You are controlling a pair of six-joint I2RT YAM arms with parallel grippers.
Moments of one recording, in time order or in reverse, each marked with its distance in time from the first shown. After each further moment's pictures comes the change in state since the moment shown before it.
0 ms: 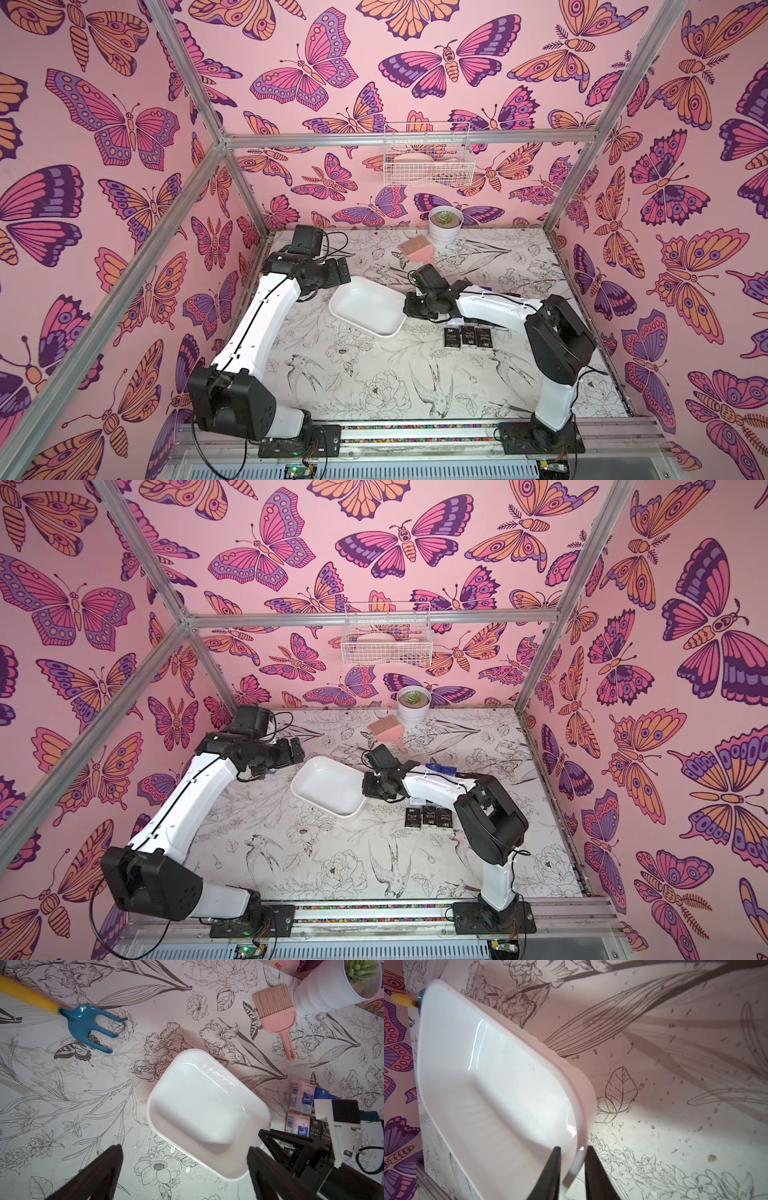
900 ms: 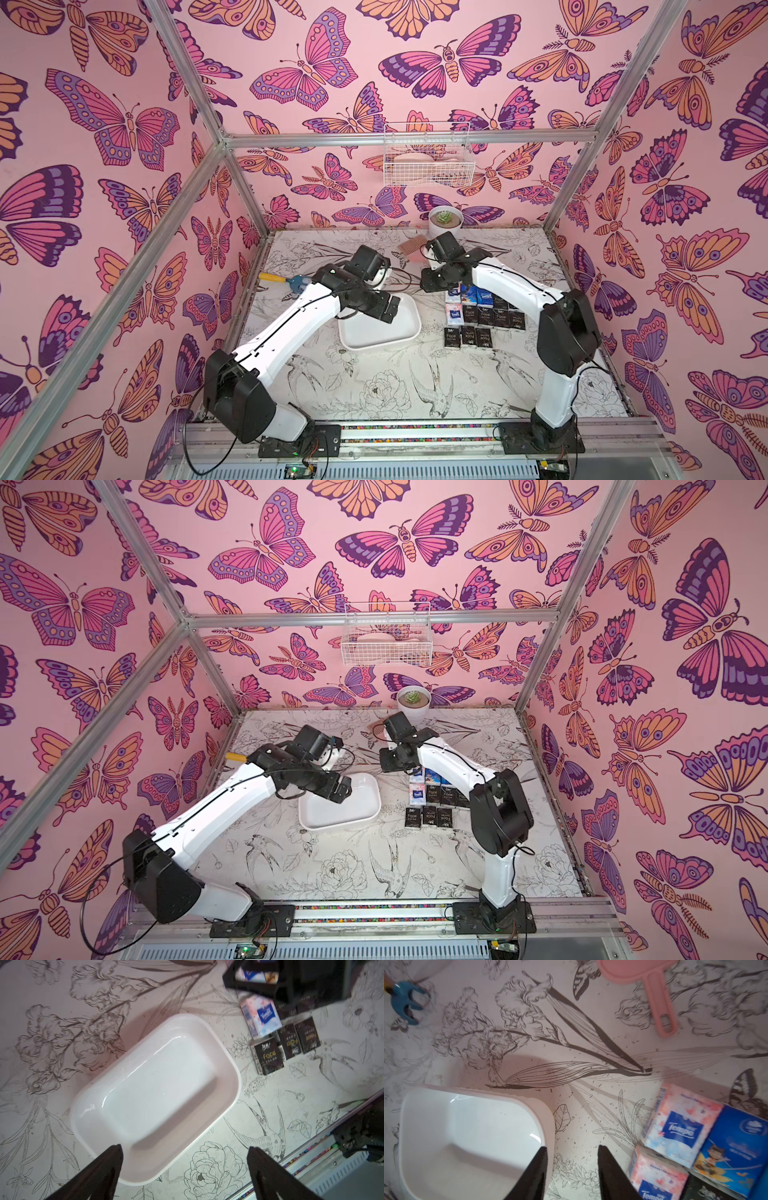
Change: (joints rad) left arm -0.449 0.032 -0.073 -0.030 0.041 0.264; right arm -0.182 -0.027 0.229 -0.295 0.024 -0.386
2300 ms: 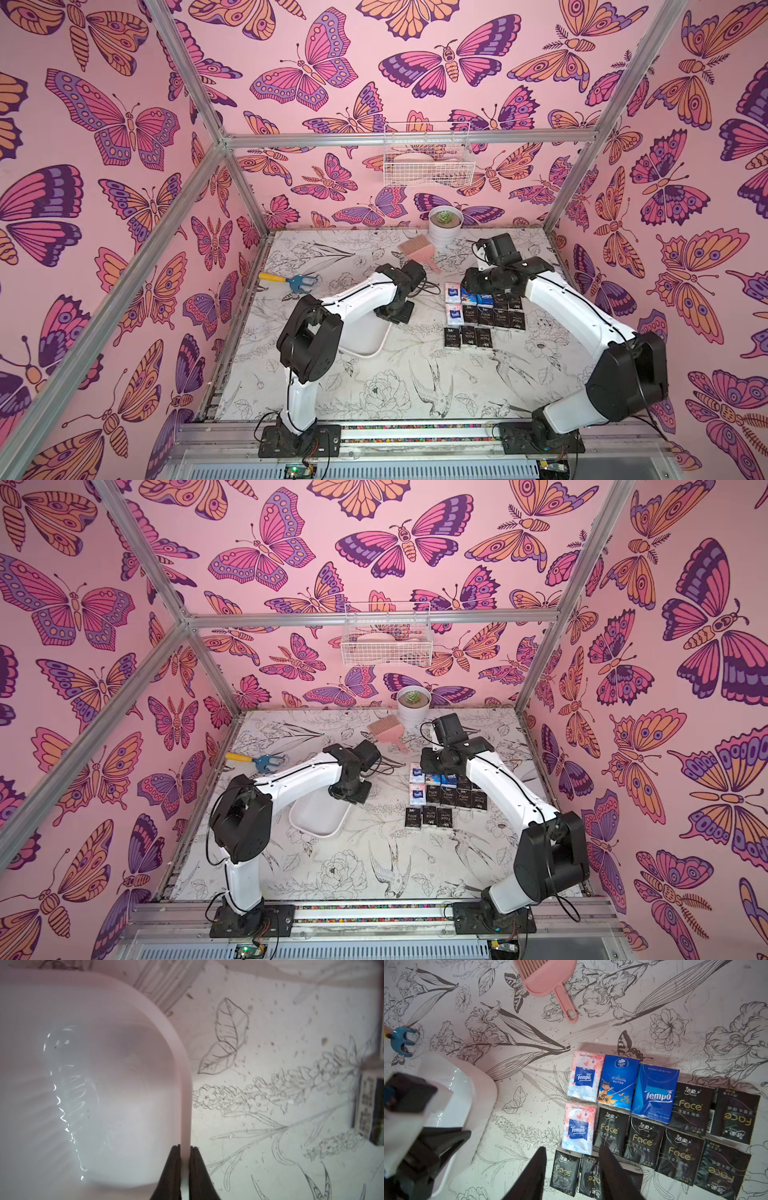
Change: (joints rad) left arm -0.068 0.492 0.211 -0.011 -0.208 -0.251; right arm -0.198 -0.338 -0.268 -0.040 0.004 -0.004
